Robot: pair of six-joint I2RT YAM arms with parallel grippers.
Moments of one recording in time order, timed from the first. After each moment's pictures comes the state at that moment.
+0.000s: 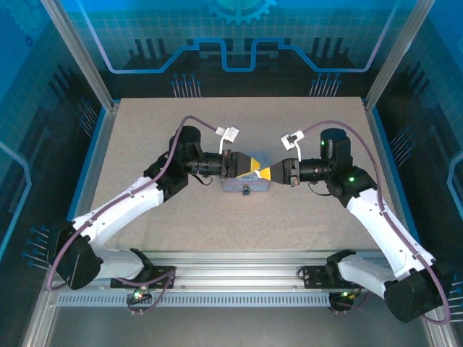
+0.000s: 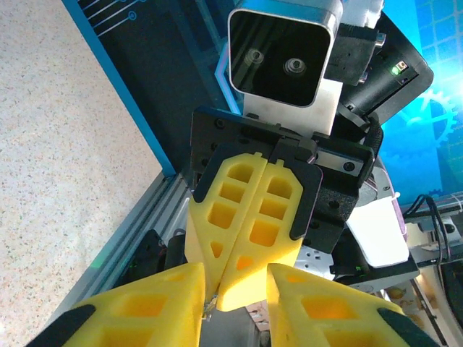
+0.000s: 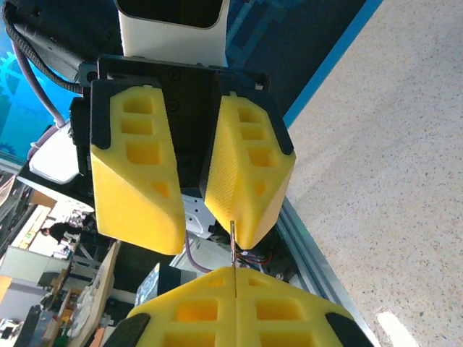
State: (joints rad) left arm -0.63 1.30 1.07 0.06 0.85 -1.00; right arm 0.34 1.06 0.98 -0.36 -1.10 0.56
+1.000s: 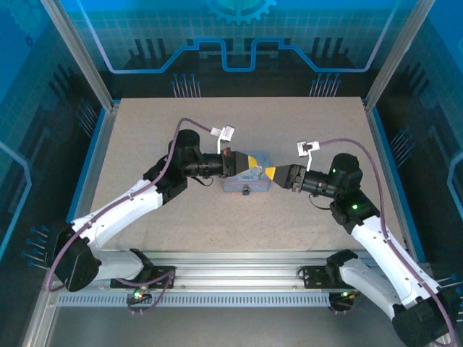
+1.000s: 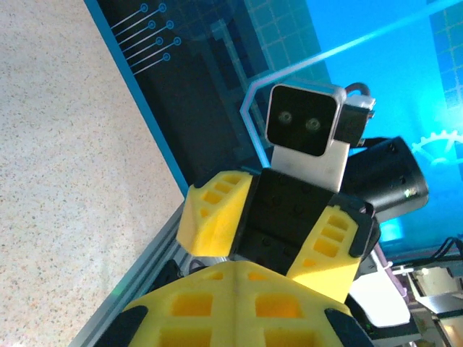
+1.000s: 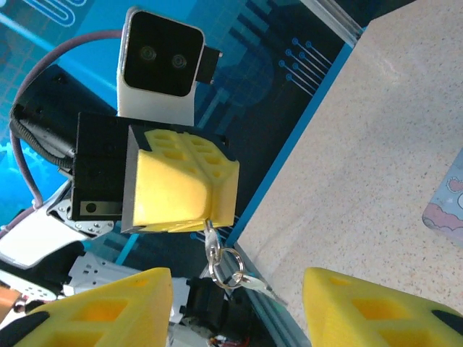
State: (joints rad) left arm -0.64 1.28 1.02 0.11 0.70 -1.02; right arm 0.38 0.82 0.67 0.05 -0.76 0.87
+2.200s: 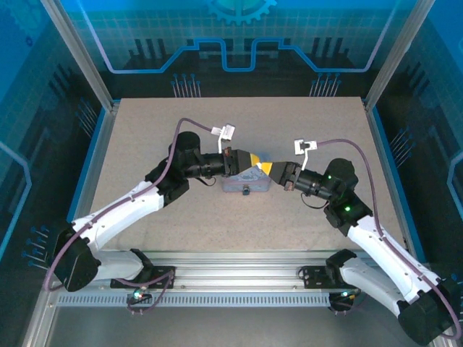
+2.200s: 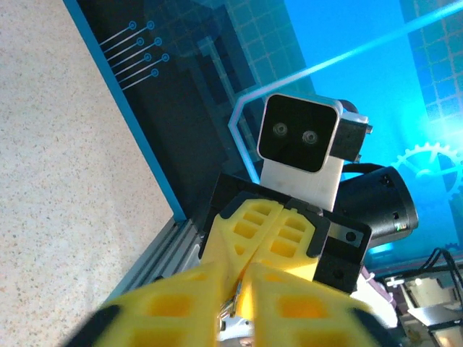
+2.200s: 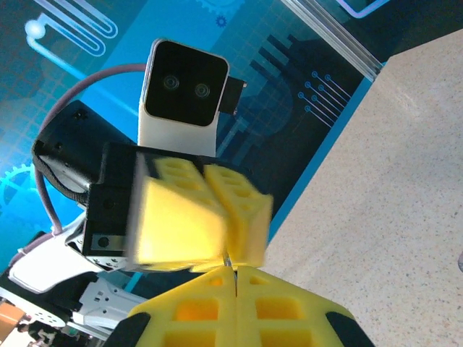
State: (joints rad) left arm -0.66 1.28 1.01 0.17 0.65 -1.05; right arm 0.46 0.84 0.65 0.20 -0.66 0.92
